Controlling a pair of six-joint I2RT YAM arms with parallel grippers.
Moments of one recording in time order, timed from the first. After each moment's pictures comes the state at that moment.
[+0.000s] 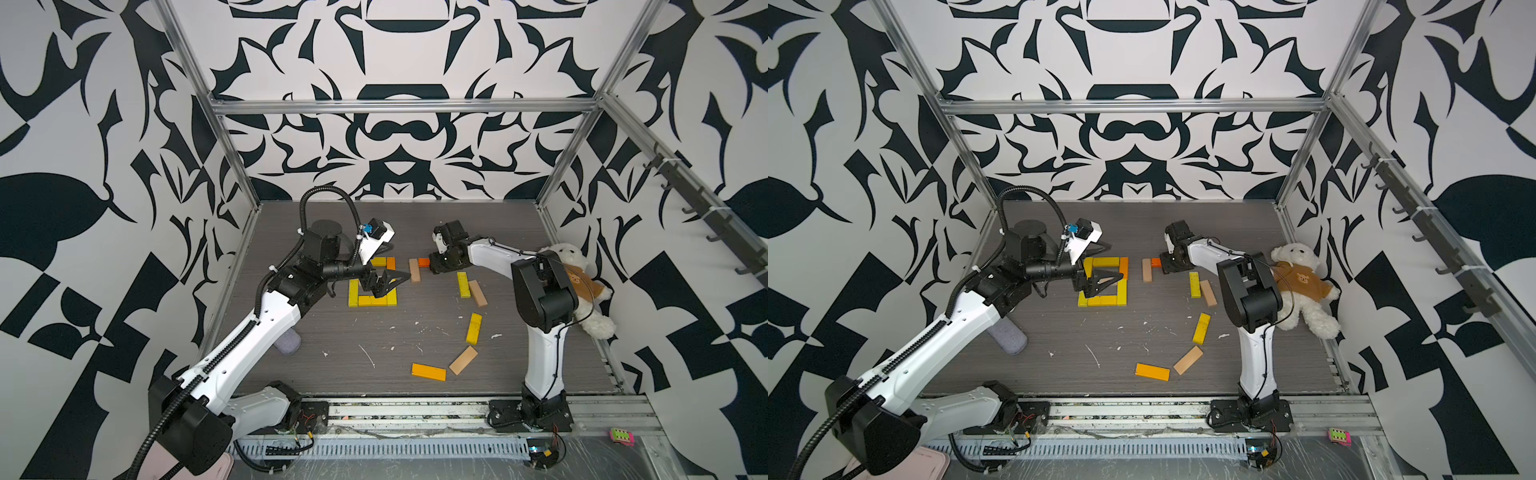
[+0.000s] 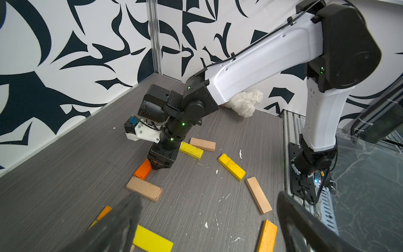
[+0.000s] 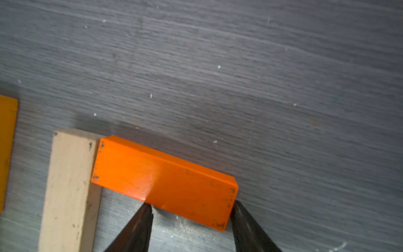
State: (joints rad) left arm -0.55 1.18 1.09 -0.28 0.70 0.12; right arm 0.37 2.05 1.40 -0.45 -0.06 0.15
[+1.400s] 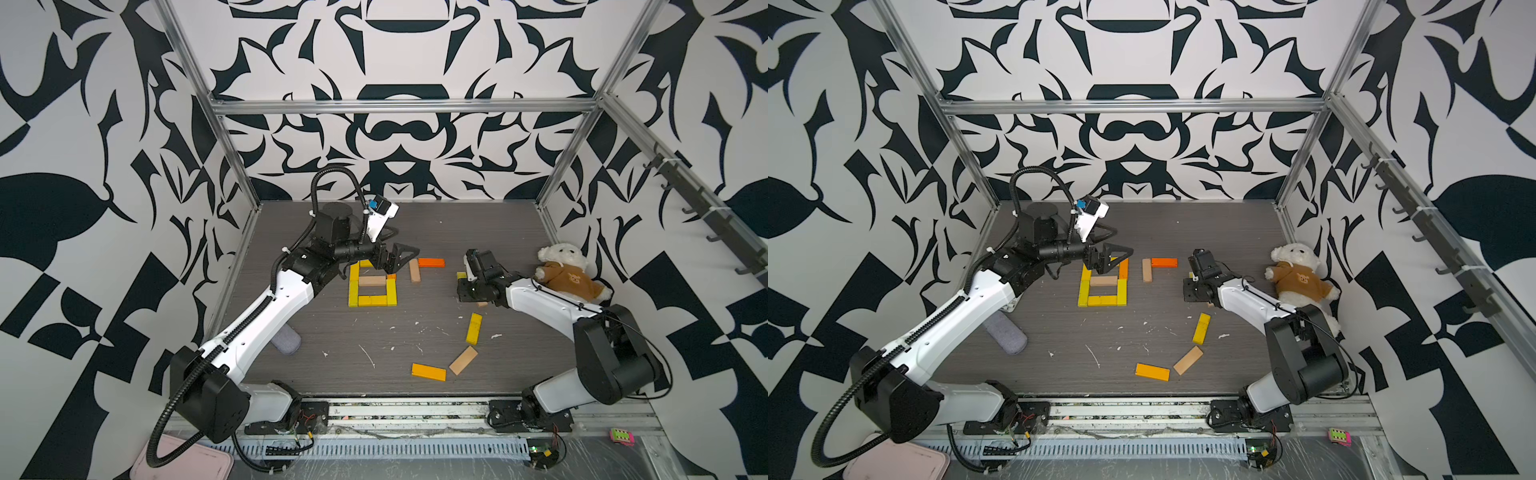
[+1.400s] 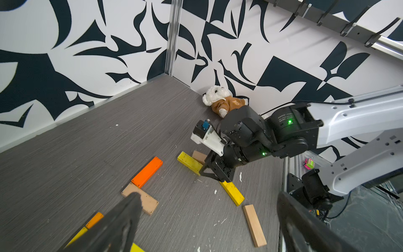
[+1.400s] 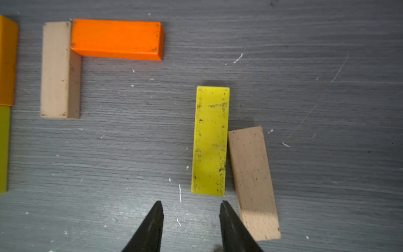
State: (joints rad) left arm -0.55 1.33 1.22 -0.21 0.65 -0.08; right arm 0.37 1.51 0.84 -0.39 0.05 0.33
